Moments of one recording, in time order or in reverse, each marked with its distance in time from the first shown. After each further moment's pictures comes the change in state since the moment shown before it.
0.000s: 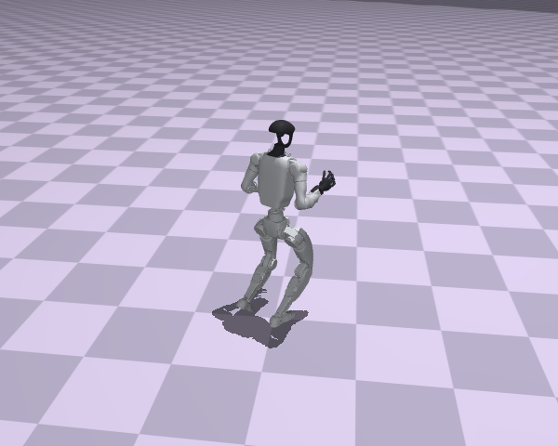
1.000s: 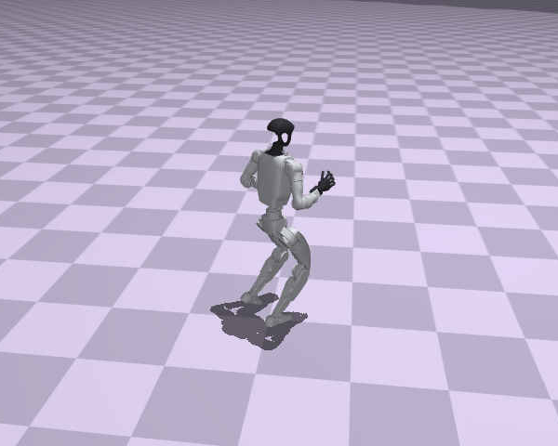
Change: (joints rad) left arm 0.065 0.108 -0.126 0.009 -0.035 -0.091 -0.083; right arm -0.067 -0.090 0.100 0.051 -0.036 0.007 0.008; waist 0.080 0.005 -0.063; left_leg -0.193 -0.018 -0.035 -0.054 0.066 0.015; right_leg -0.034 0.065 0.099 -0.095 0.158 0.070
